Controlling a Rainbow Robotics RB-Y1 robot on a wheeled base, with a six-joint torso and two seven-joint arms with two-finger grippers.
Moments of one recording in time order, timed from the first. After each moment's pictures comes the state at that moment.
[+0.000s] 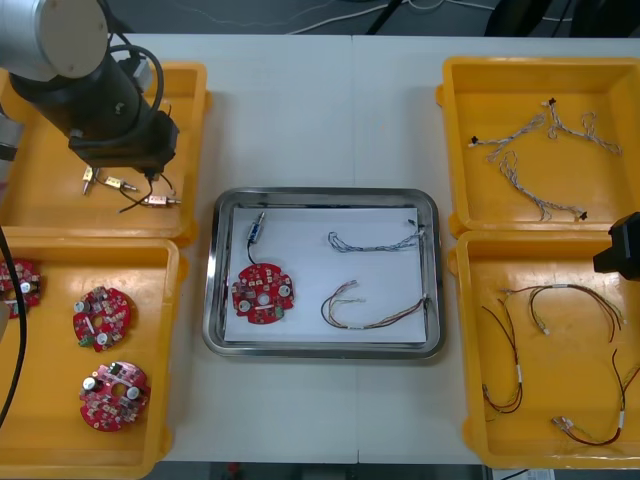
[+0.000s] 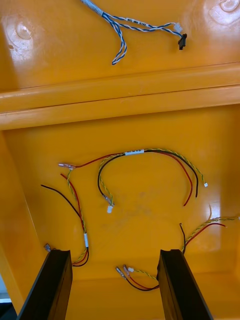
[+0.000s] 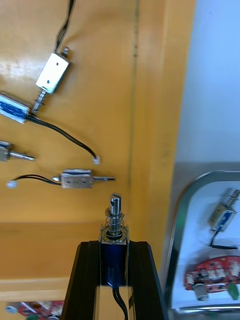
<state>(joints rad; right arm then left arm) -0.22 -0.88 -0.21 -2.23 -0.96 1.92 0.99 -0.84 0.57 -0.12 -1.57 0.62 1.86 -1.13</state>
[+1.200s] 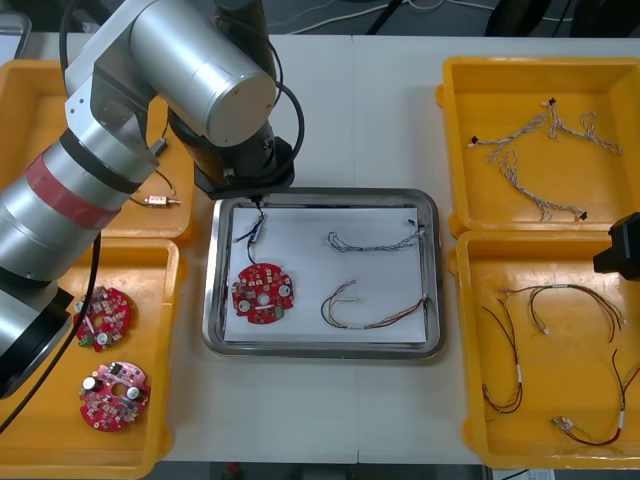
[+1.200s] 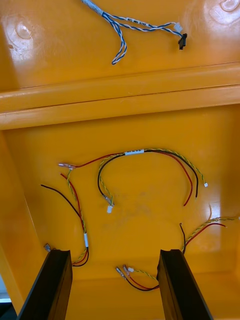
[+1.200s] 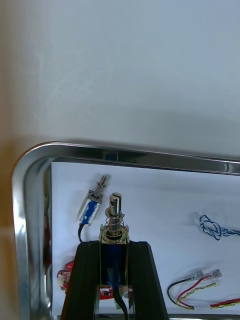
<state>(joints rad) -0.22 -0.88 -0.21 -2.23 -0.96 1.92 0.99 -0.94 0.46 -0.50 -1.64 0.63 1.77 -0.62</state>
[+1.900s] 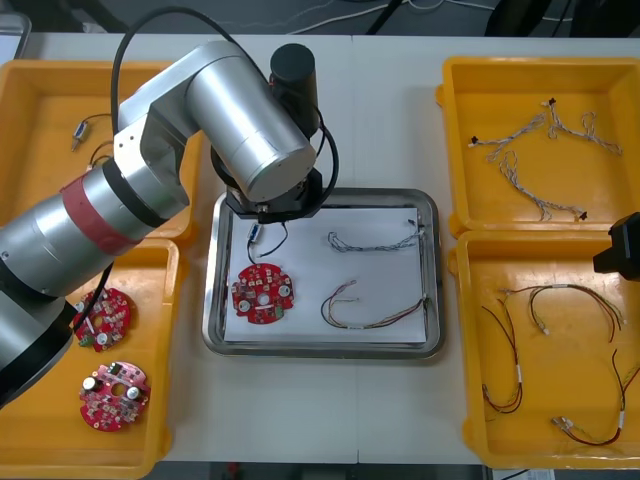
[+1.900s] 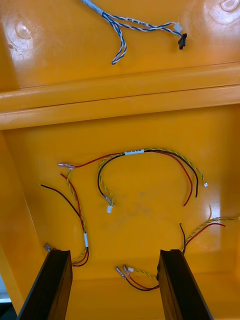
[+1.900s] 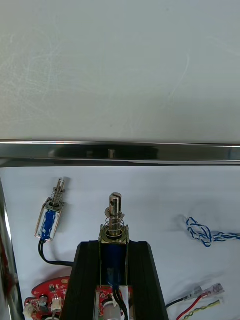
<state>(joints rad) -0.22 -0.88 -0.21 -2.23 -0.96 1.92 0.99 -0.94 0.46 -0.69 -1.65 0.58 1.64 -0.55</state>
